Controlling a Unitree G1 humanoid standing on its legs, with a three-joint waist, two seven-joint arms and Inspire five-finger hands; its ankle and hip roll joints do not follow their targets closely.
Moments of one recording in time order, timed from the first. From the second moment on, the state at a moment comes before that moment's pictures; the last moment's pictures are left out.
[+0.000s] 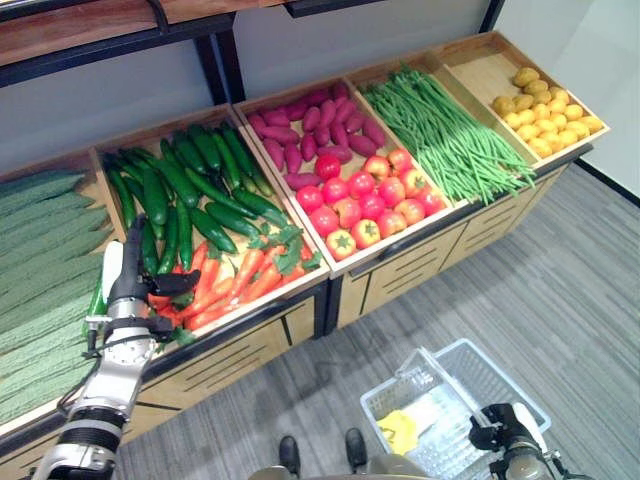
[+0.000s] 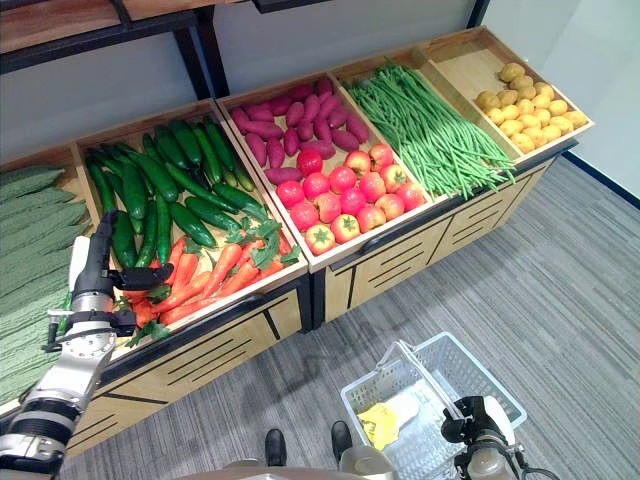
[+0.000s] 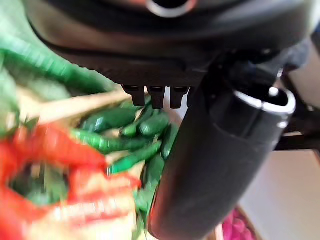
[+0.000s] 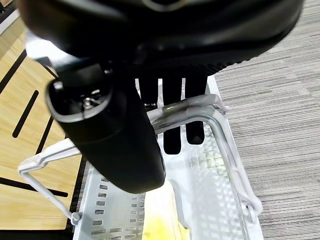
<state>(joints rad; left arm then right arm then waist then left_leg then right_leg) -0.15 0.60 -0.05 0.43 -0.20 -0.13 0.34 0.05 -0.41 0.09 1.04 -0.15 -0.07 -0.26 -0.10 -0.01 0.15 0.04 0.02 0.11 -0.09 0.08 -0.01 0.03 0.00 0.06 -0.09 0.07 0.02</state>
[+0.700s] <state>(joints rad) -0.15 0.61 -0.14 0.39 -0.19 -0.11 0.23 0.05 -0.41 0.09 1.04 -0.16 -0.07 -0.24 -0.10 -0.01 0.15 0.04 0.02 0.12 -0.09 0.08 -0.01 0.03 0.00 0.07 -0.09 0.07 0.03</state>
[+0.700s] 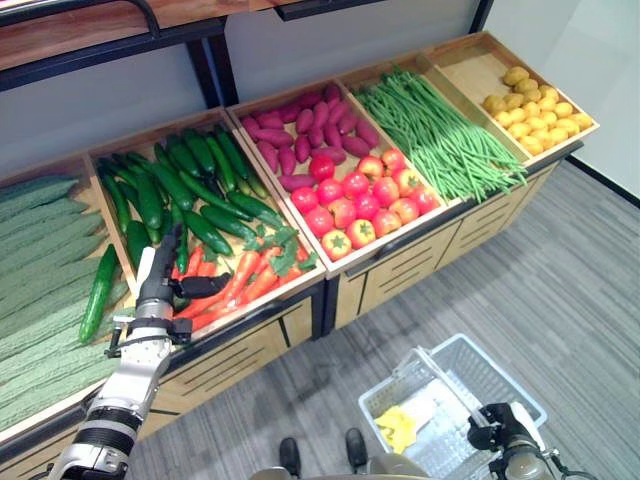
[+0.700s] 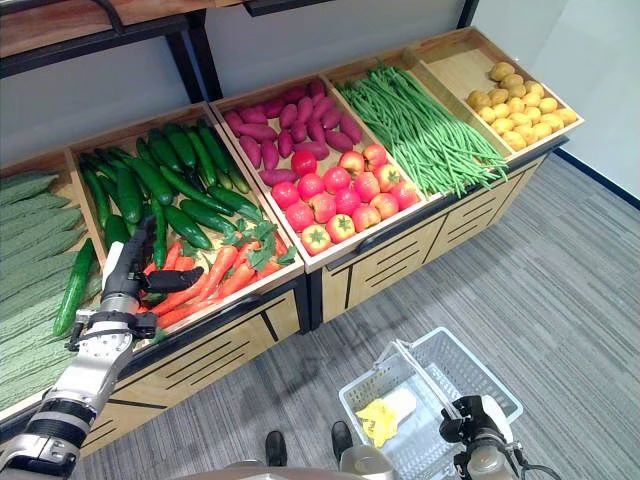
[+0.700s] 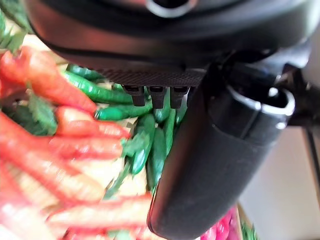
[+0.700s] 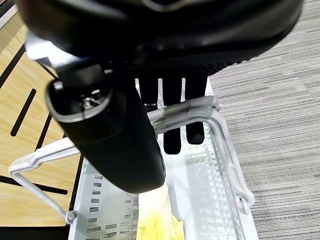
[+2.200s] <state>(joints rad) -0.40 0.59 -0.32 0.84 0.28 -0.03 0.34 0.00 -0.41 0.14 1.05 -0.16 -0.08 -0.26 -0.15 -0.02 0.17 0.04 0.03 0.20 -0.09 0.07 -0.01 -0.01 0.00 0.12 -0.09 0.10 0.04</state>
